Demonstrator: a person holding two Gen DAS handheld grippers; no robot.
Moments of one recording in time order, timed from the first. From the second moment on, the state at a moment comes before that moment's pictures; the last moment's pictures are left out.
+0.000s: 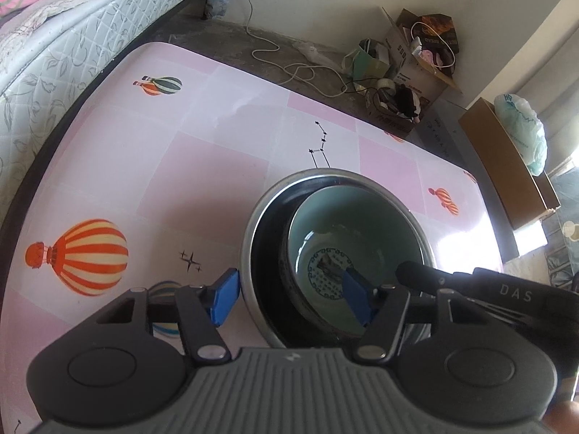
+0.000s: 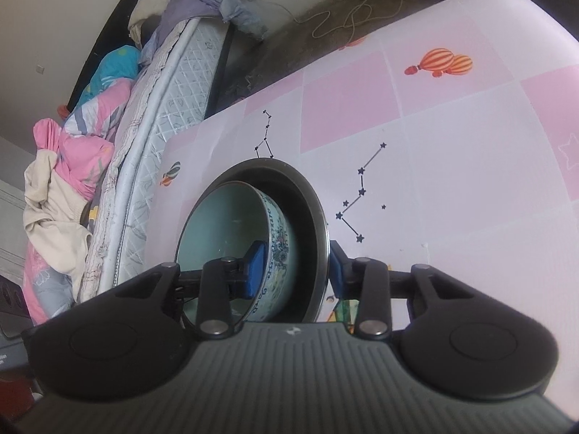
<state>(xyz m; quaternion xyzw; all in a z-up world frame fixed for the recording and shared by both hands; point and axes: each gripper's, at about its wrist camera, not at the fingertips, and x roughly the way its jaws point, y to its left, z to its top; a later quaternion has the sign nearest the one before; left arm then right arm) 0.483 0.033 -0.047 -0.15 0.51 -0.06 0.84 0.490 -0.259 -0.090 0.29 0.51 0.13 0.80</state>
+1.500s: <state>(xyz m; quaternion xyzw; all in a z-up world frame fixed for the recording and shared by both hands) 0.446 0.035 -0.050 -0.18 0.52 -0.08 0.83 0.470 -0.270 -0.086 0.26 0.54 0.14 0.79</state>
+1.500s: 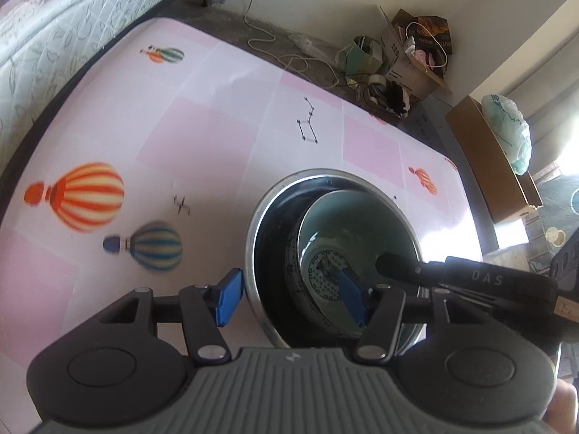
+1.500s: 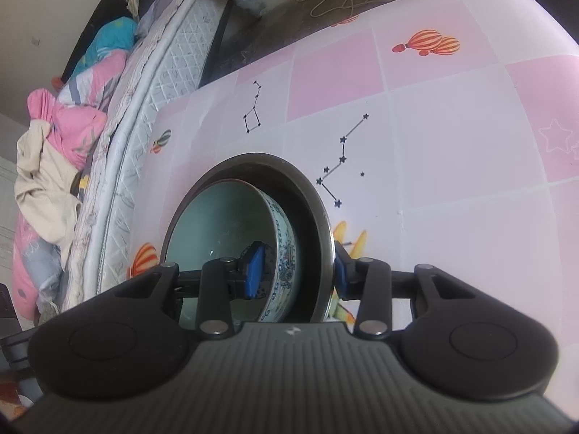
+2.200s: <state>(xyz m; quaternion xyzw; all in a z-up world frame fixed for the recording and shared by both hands) 0.461 0.025 -0.075 -0.16 0.55 -0.07 0.82 0.458 -0.273 -0.099 0.28 0.54 0.14 0.78</state>
